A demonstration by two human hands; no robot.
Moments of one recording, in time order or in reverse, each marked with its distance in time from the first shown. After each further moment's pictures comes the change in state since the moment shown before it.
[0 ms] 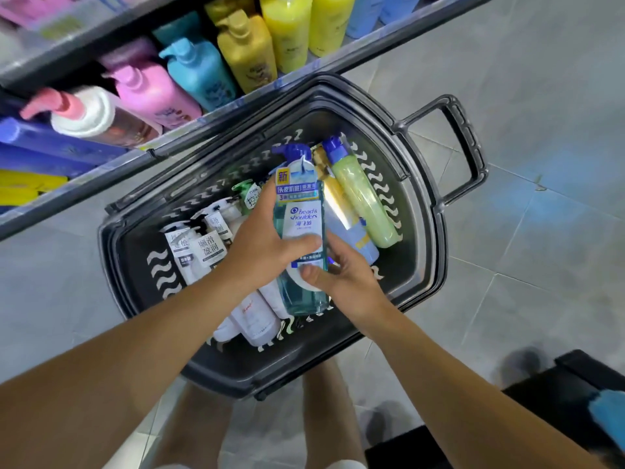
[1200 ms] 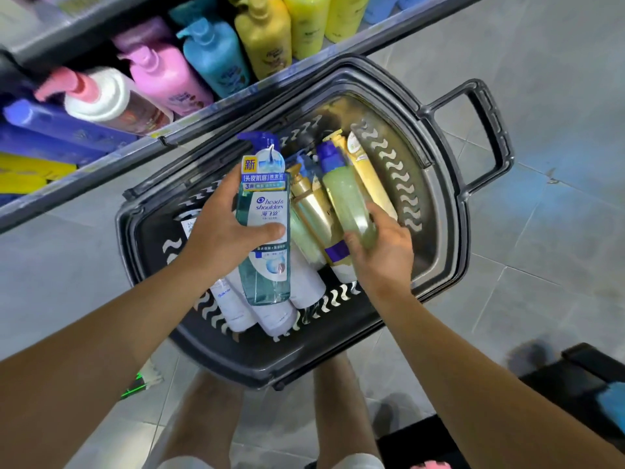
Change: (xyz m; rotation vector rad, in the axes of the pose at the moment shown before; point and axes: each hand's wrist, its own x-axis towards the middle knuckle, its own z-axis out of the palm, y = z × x) left_hand -0.012 -0.039 -0.061 0.032 0.116 -0.013; right_hand 0.021 0.020 -0.005 -0.843 0.568 -0.158
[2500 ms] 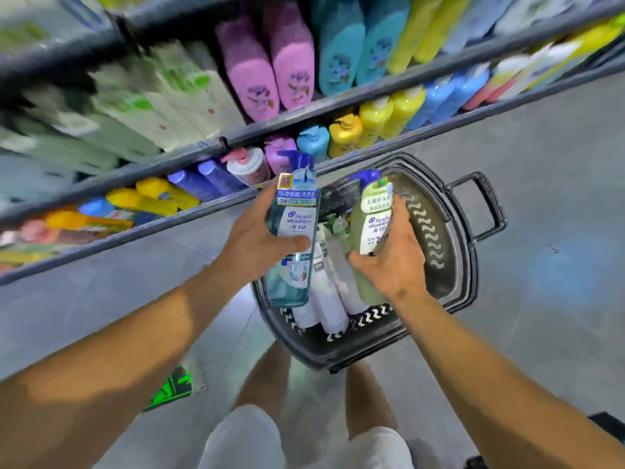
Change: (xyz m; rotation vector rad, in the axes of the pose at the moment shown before) left_hand -0.118 0.076 -0.128 -0.003 0.138 0.132; right_hand -0.084 -0.165 -0.066 0.134 -0.059 -0.281
